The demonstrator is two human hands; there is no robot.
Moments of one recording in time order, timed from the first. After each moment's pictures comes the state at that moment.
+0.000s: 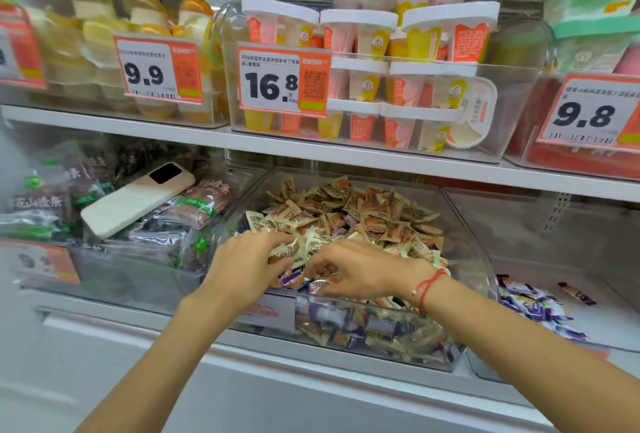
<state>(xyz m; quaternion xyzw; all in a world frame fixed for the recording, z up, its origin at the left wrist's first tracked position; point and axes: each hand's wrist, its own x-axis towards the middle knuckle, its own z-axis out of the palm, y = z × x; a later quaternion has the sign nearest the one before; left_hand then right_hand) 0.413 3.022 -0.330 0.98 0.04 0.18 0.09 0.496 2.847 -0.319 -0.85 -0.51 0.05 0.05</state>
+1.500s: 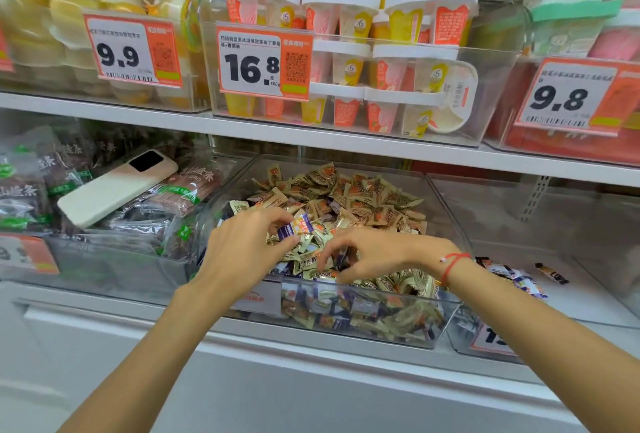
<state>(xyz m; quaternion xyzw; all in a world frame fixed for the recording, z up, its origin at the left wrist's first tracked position) 0.410 3.002 -0.325 0.95 0.03 0.26 0.18 0.496 2.815 -0.300 -0.87 -0.43 0.21 0.10</state>
